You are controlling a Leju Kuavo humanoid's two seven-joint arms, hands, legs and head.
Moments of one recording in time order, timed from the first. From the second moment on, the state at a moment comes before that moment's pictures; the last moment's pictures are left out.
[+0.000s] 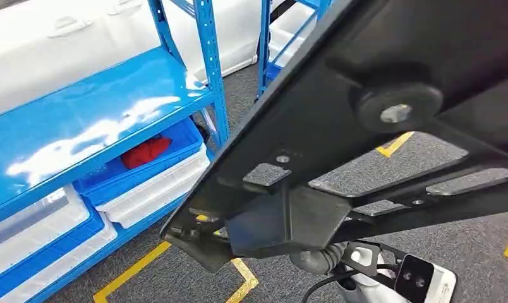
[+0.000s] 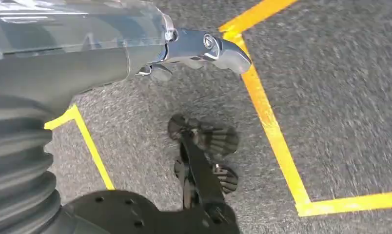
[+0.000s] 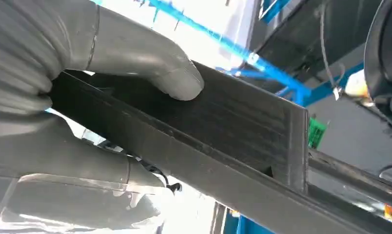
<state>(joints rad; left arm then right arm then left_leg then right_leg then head) -0.11 0.15 -1.15 -0.13 1.46 0.06 -0.23 -0.22 -0.09 0.45 -1.97 -0.09 0.38 -0.70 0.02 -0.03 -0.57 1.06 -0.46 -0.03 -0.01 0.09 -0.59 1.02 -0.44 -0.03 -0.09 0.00</state>
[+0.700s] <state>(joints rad) -0.09 0.12 -1.17 -0.13 1.46 0.08 -0.16 -0.08 -0.06 0.41 -2.03 0.00 0.36 -0.70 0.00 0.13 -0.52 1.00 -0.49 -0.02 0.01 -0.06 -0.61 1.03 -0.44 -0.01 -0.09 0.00</state>
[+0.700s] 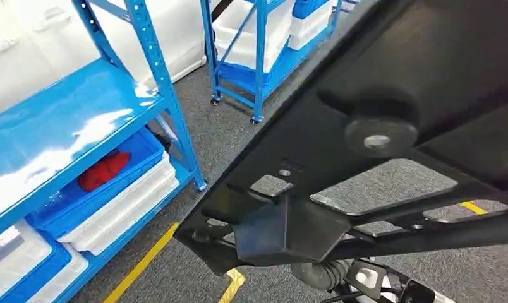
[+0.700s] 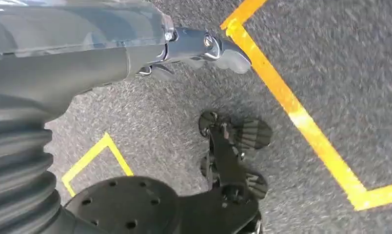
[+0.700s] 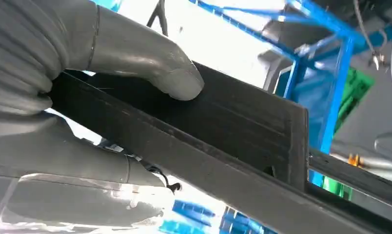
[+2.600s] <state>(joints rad) -0.09 0.23 -1.14 -0.11 1.47 0.10 -0.25 -0.10 0.04 0.38 -1.86 -0.06 0.45 -0.70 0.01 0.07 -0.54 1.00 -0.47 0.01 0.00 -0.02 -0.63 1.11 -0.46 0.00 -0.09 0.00</state>
